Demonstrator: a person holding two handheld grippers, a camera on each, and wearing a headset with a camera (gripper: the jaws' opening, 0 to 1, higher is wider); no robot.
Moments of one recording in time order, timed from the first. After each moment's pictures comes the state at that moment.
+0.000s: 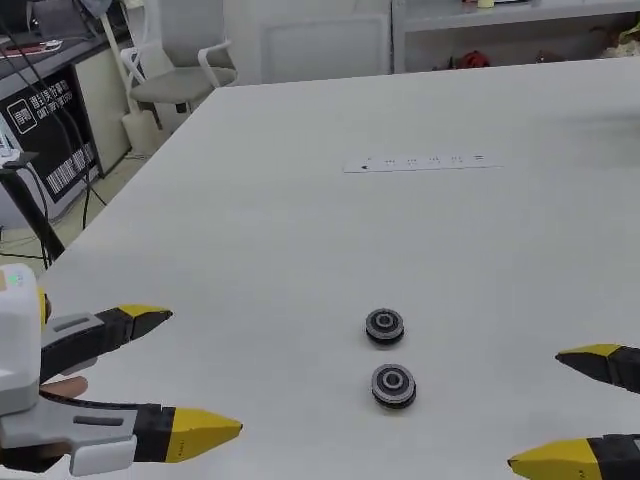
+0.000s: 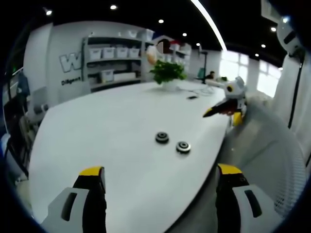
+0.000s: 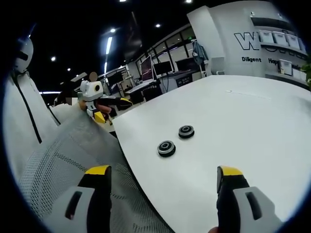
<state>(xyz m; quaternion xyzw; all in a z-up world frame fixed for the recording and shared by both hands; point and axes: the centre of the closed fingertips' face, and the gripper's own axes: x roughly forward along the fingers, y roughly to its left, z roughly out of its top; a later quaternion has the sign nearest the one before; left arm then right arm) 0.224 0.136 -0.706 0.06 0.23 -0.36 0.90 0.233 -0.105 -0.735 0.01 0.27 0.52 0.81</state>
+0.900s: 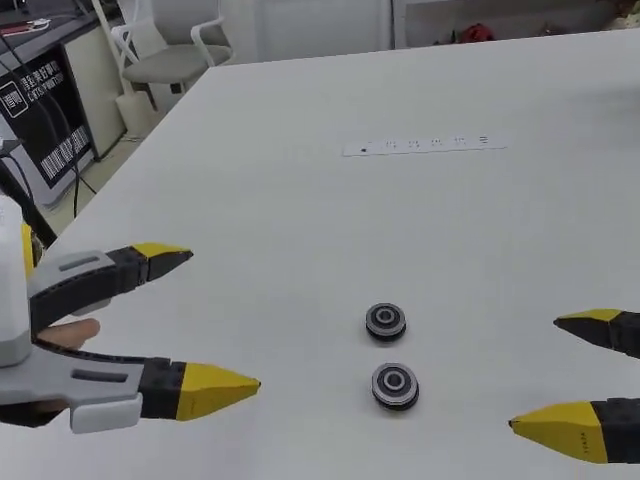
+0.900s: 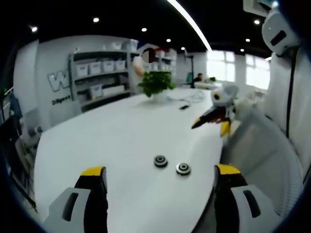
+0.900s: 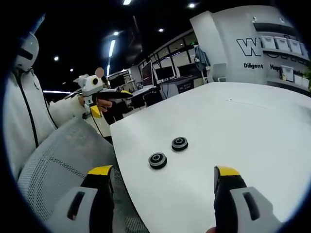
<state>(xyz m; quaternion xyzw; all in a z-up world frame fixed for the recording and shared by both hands) 0.258 0.107 -0.656 0.10 0.17 -0.40 0.89 0.265 -0.101 -0.725 0.00 0.24 0.53 0.81</state>
